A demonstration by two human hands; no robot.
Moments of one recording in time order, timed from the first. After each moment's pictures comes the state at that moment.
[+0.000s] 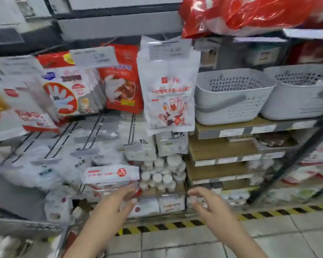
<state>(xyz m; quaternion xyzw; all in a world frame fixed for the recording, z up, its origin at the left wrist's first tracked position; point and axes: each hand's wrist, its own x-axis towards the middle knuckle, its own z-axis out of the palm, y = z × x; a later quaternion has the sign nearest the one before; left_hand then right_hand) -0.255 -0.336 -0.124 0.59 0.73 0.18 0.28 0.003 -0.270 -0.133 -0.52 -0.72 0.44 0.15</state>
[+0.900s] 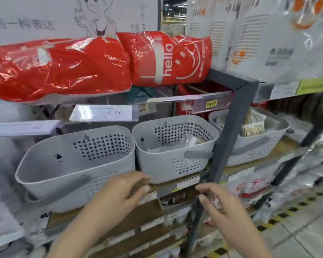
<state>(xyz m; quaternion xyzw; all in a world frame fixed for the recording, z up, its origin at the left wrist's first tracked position) 0.117 -0.002 -0.027 0.80 0.52 0.22 0.20 0.372 -0.039 -0.049 -0.60 -0.67 0.28 0.33</state>
